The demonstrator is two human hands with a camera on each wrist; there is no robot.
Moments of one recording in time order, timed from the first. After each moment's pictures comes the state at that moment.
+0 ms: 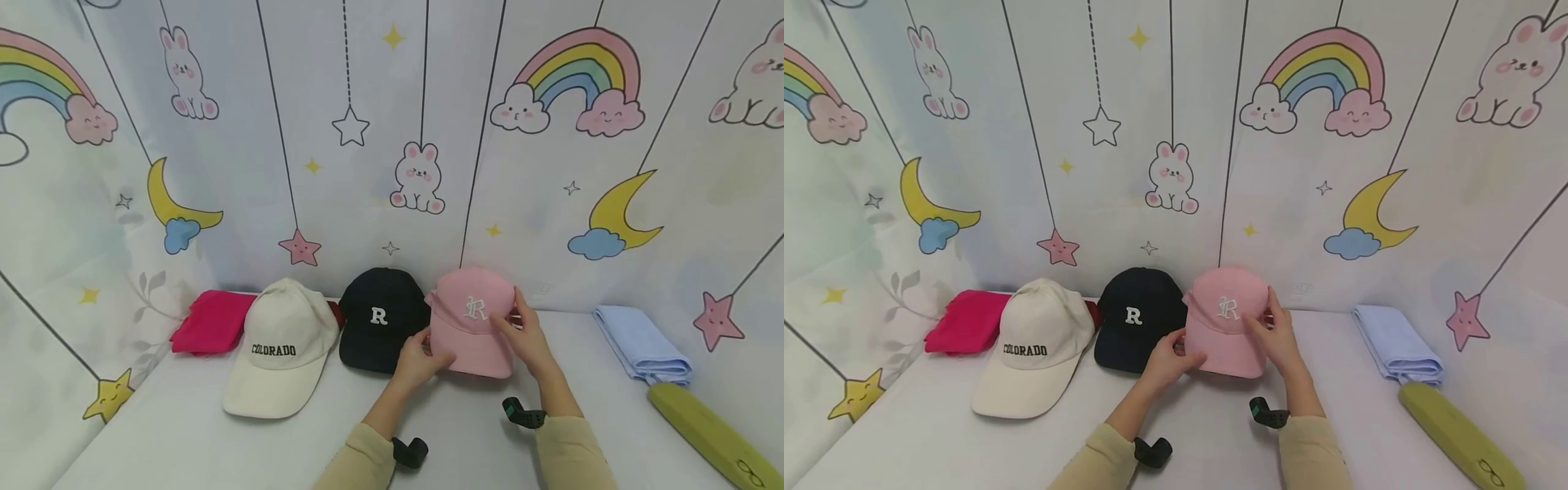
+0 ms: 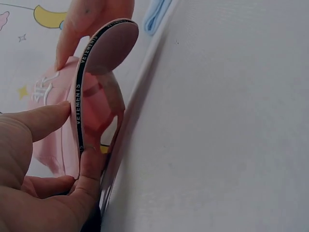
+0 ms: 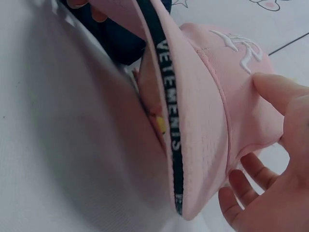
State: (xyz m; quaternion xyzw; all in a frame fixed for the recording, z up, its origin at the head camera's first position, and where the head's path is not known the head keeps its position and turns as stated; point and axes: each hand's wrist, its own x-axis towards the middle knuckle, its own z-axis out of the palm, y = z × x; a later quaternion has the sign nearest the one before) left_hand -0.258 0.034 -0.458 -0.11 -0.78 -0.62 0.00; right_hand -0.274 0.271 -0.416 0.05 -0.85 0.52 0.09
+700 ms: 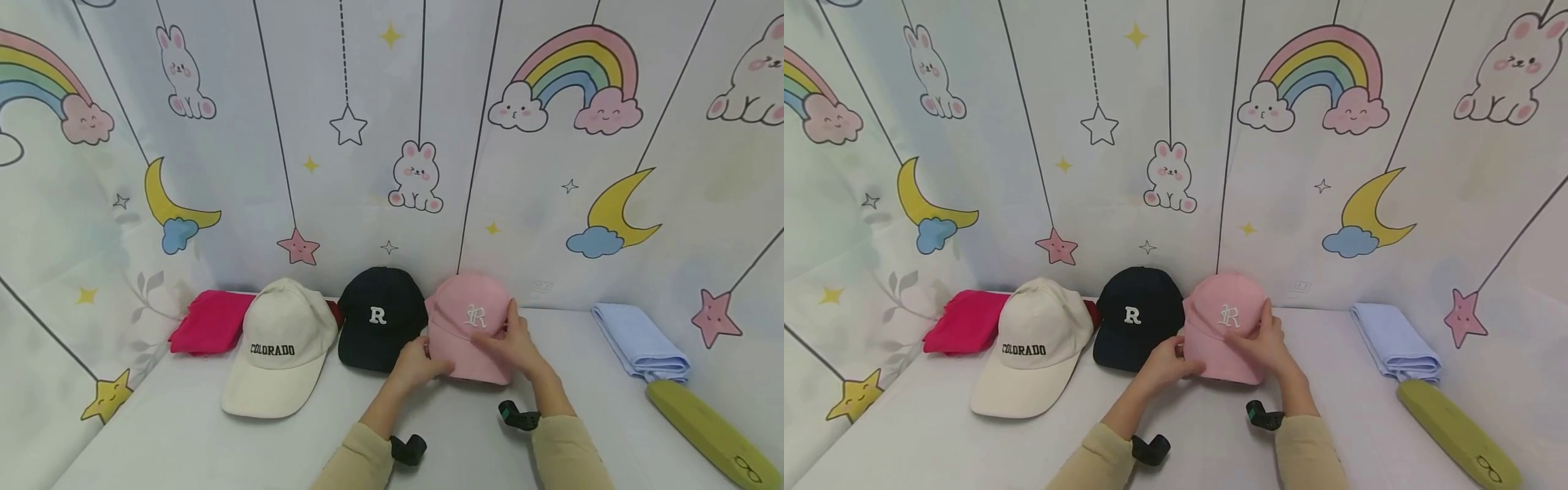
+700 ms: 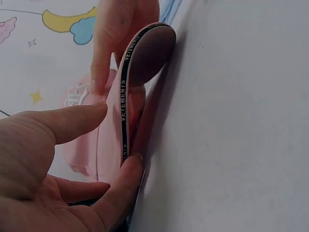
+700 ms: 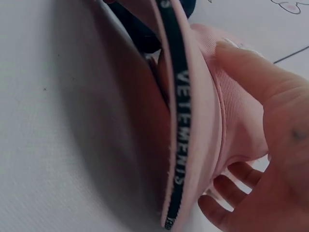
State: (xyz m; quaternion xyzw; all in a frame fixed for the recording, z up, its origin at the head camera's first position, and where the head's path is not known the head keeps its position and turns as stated) left_hand -0.249 0.028 -0.446 -0.10 -0.84 -0.53 -0.05; right_hand -0.279 0.271 -0.440 0.03 -0.89 0.45 0.01
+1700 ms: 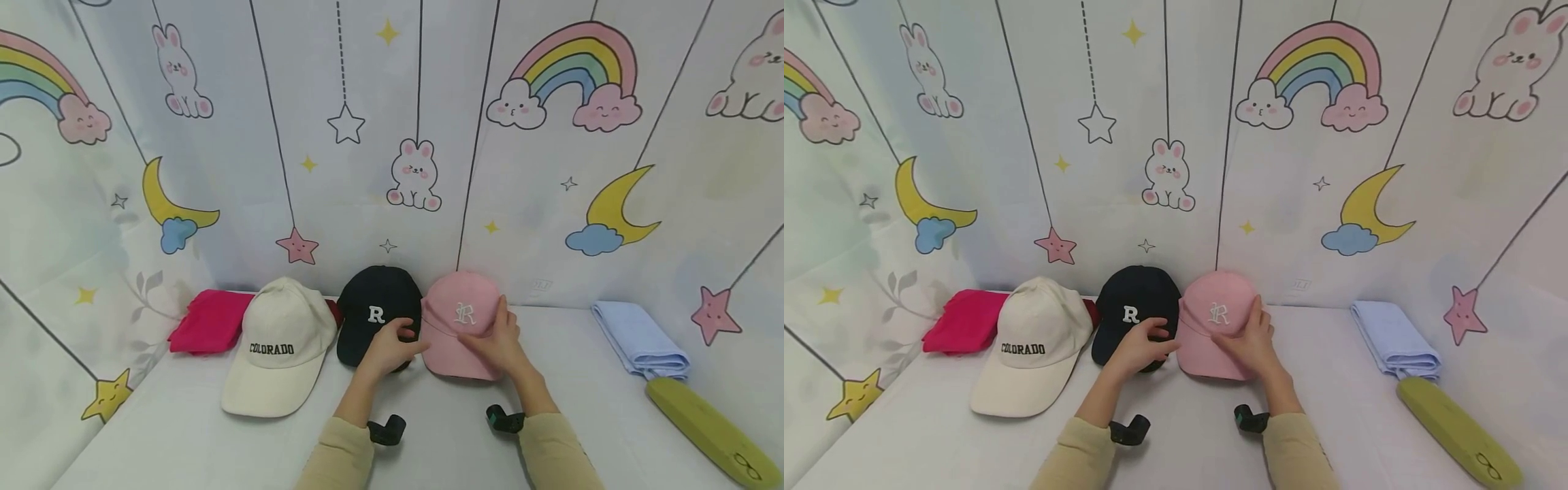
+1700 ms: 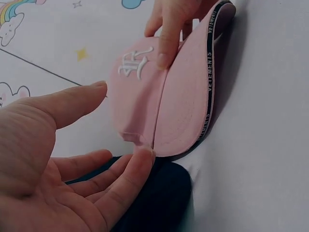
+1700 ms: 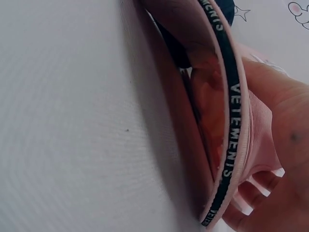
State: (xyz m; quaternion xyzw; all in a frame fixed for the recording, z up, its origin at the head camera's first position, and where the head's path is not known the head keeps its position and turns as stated) left_hand -0.257 -0.016 -0.425 -0.10 -0.82 -0.56 -0.06; right_hand -0.284 0.248 -0.454 0.03 -0.91 0.41 0.07
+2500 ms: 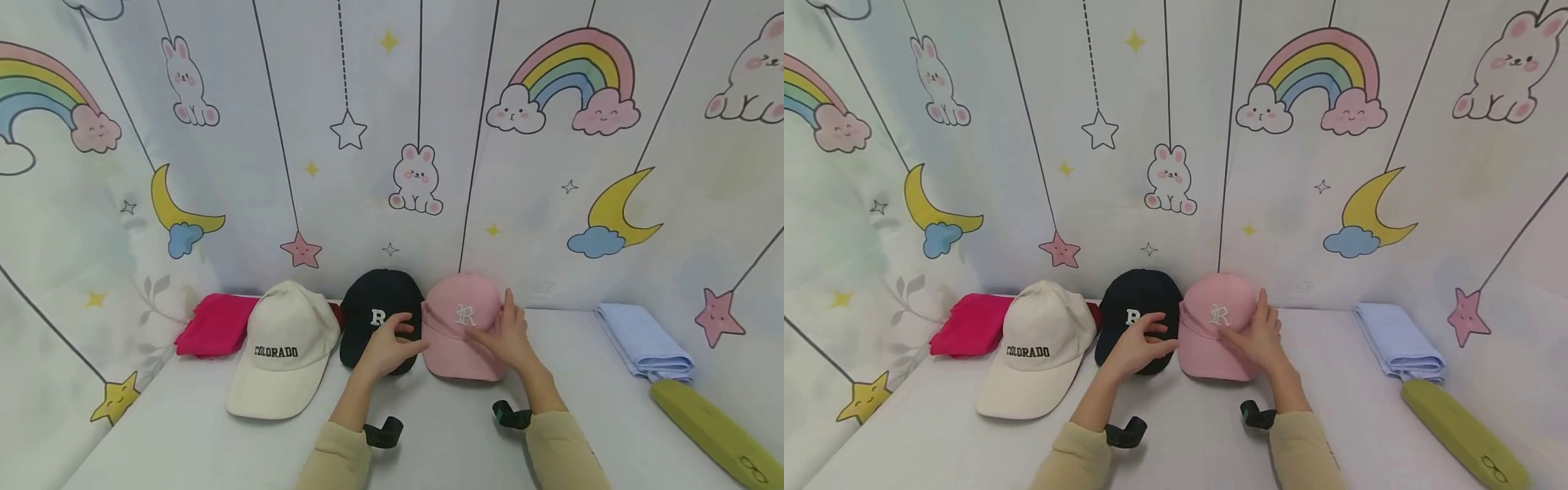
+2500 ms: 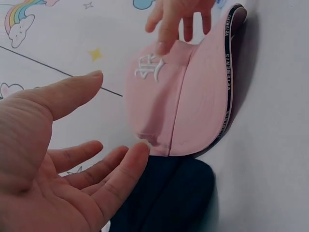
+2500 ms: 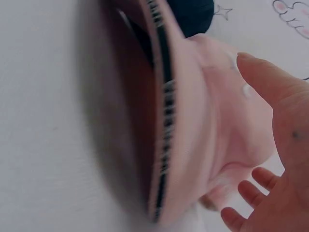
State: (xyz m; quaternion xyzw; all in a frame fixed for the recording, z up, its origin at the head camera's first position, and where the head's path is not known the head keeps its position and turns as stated) left_hand -0.251 -0.023 -0.414 -0.11 -0.82 -0.56 -0.03; right_hand -0.282 0.253 -0.436 0.06 -0.91 0.40 0.12
